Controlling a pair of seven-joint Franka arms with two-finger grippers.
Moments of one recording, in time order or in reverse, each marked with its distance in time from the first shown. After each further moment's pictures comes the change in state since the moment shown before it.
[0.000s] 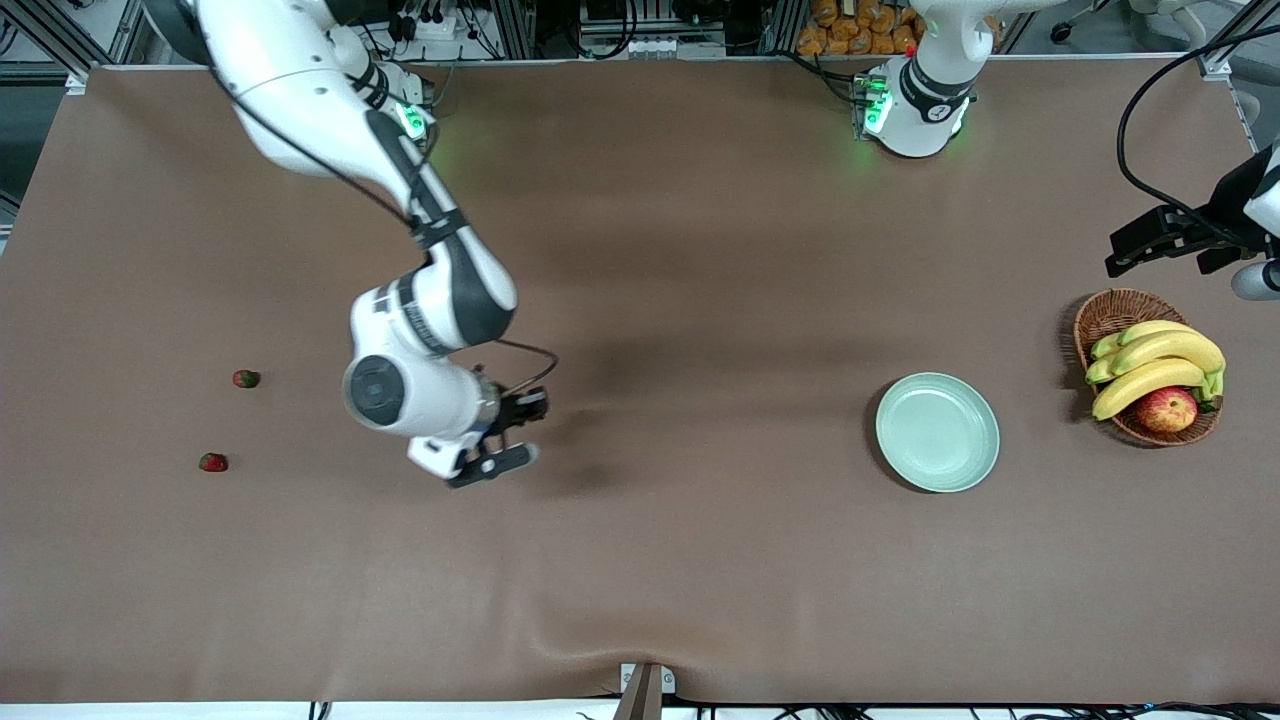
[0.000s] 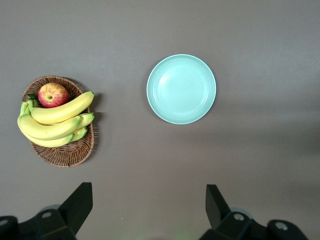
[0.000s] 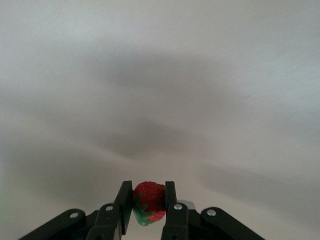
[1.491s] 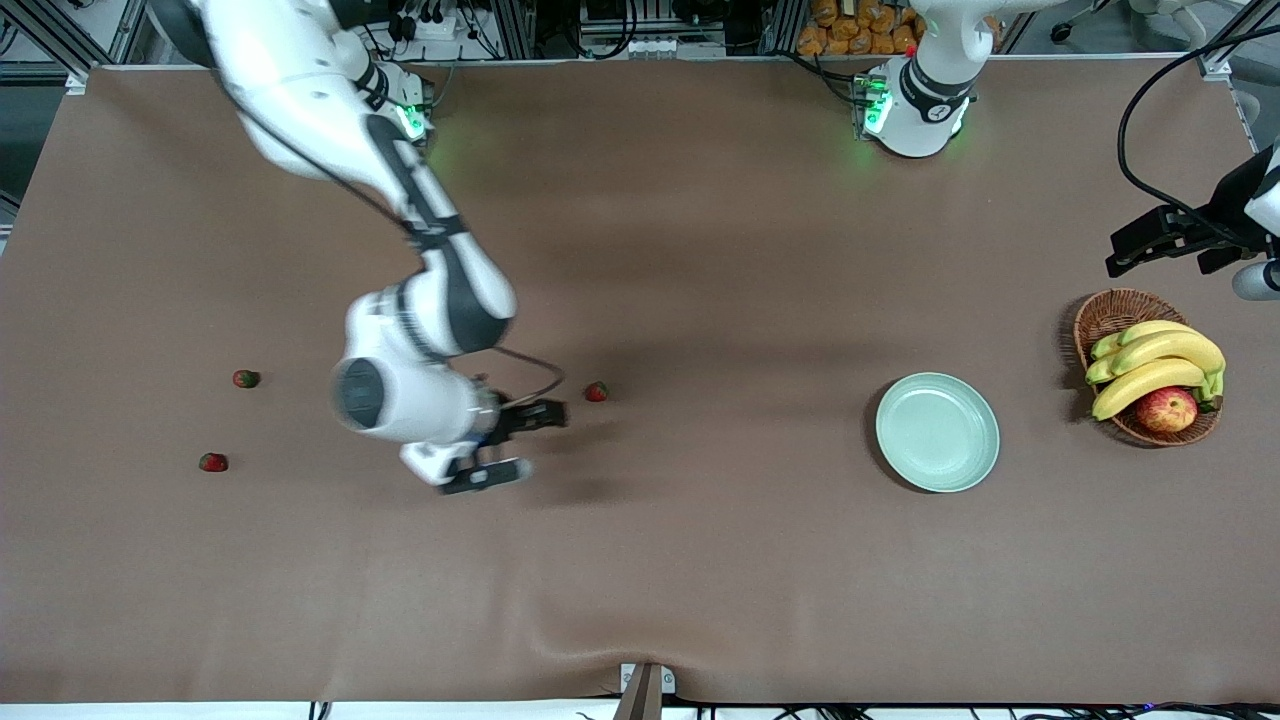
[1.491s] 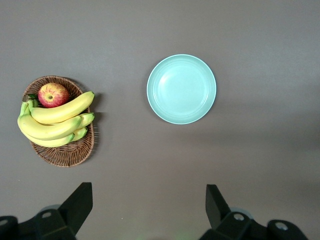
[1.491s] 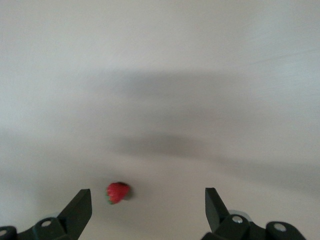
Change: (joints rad) left arm 0.001 0.000 0.000 0.000 0.000 0.000 0.000; right arm -0.104 -0.036 -0.043 0.028 0.109 0.000 0.032
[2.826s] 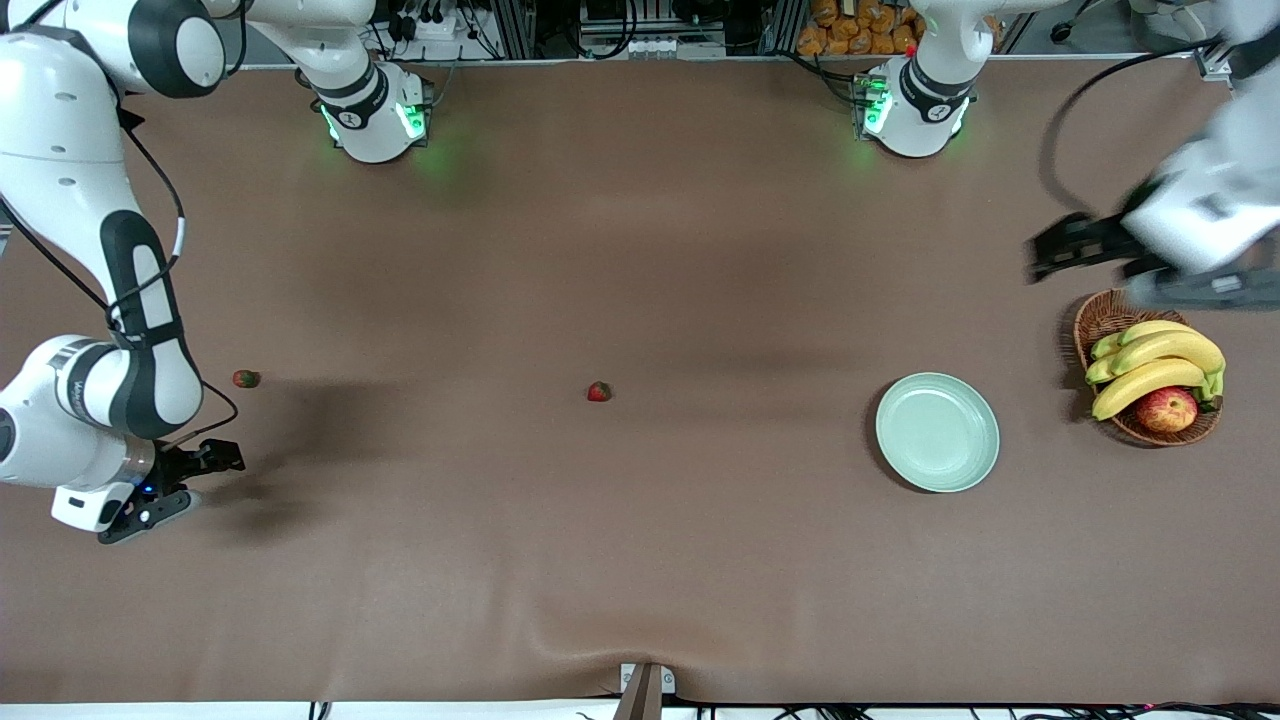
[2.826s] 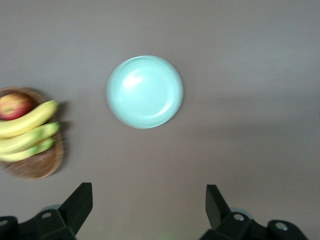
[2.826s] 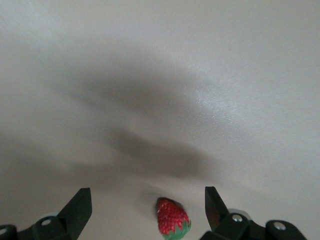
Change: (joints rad) left arm -0.052 0.059 -0.163 -0.015 -0.010 0.084 -0.149; right arm -0.561 0.128 0.001 -0.032 -0.398 0.144 -0.775
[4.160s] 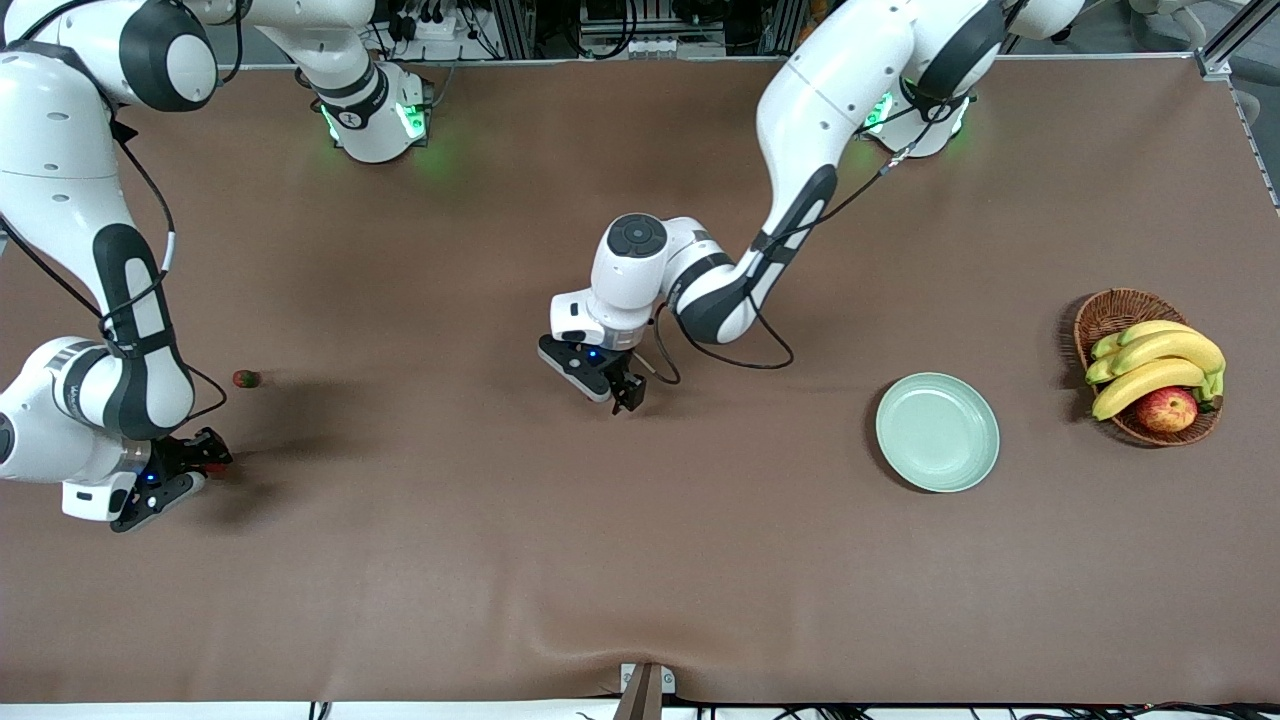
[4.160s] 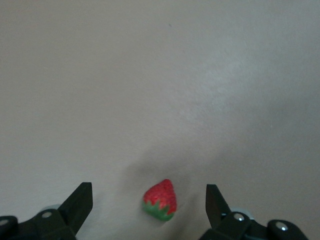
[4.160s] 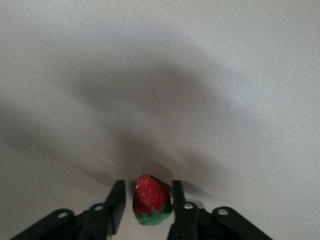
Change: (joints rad) left arm -0.774 0.848 0.120 0.181 0.333 1.034 -0.151; right arm -0.047 0.027 0.000 0.000 -0.009 -0.041 -0.156
